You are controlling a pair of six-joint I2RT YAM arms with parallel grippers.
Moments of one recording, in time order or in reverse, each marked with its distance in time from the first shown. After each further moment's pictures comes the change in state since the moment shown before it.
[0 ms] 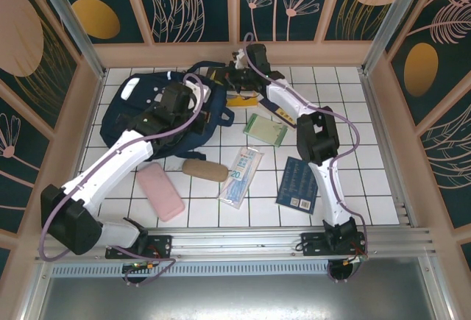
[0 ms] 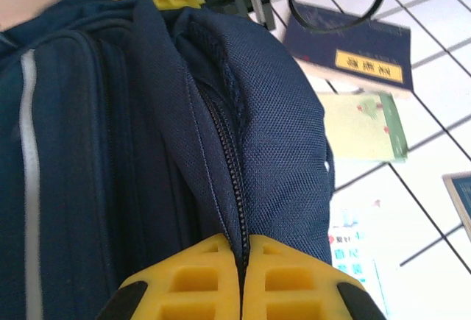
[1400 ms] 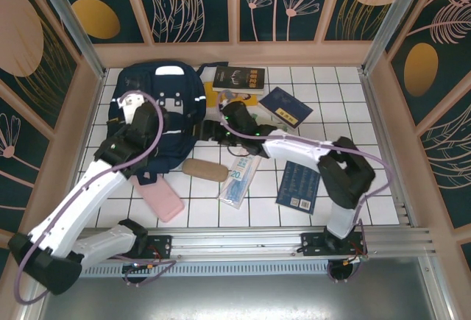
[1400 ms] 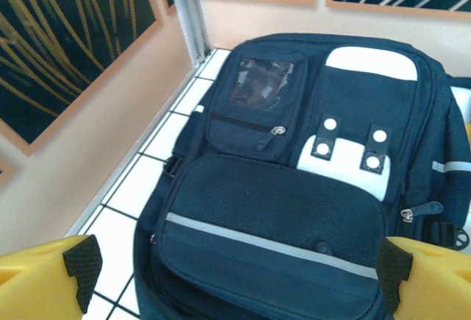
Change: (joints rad) left arm 0.027 -0.246 -0.113 -0.210 -0.790 -0.364; right arm 0.360 -0.626 -0.924 0.171 0.593 -0.217
